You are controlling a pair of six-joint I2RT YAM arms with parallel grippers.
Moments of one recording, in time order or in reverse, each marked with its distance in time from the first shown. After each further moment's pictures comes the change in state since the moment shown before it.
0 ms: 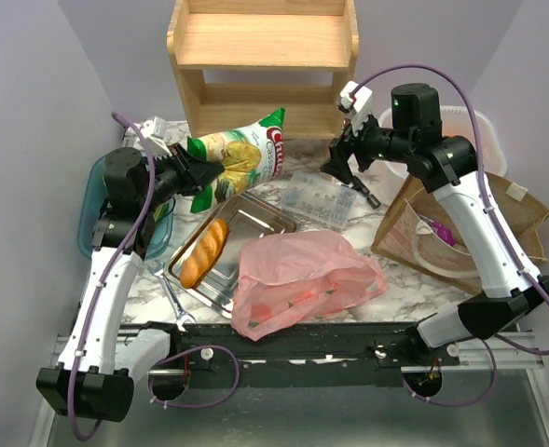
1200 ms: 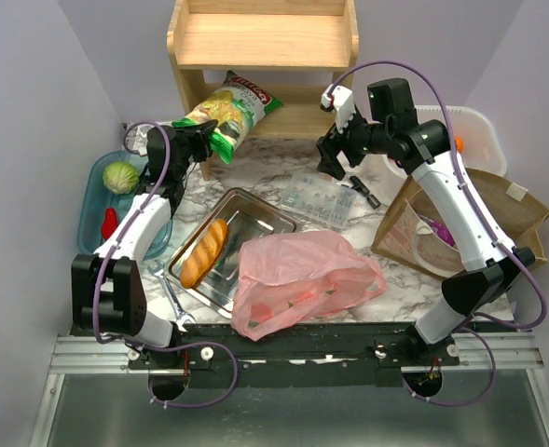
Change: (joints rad) left arm 0.021 0.455 -0.038 0.500 -0.418 -1.091; right arm 0.000 0.166 0.106 -0.100 0.080 -0.058
